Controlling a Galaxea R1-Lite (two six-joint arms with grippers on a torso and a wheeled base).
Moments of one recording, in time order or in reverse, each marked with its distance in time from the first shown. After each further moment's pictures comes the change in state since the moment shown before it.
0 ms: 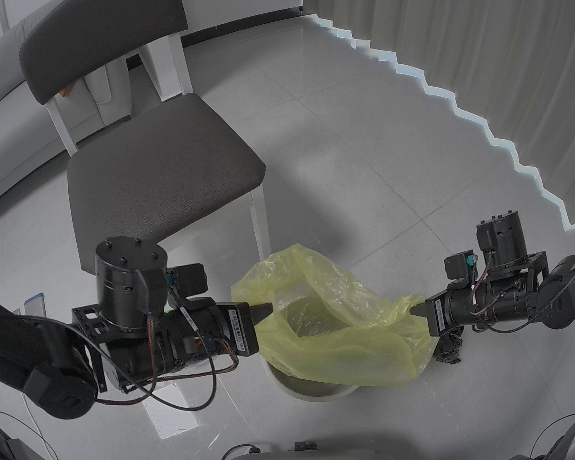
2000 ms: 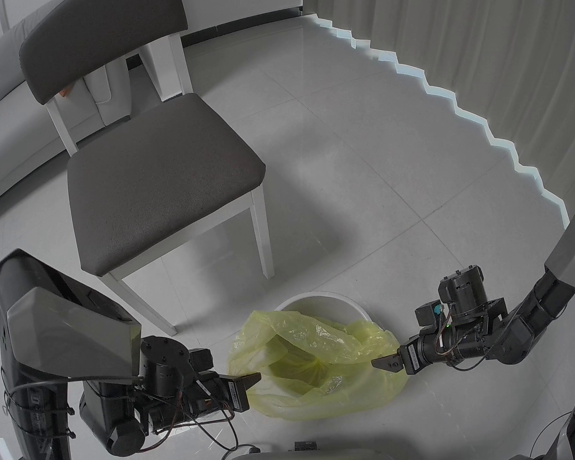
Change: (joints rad) left arm 0.102 0.602 0.387 -0.862 -0.126 -0.024; right arm 0.006 0.289 0.132 -0.285 0.036 -0.046
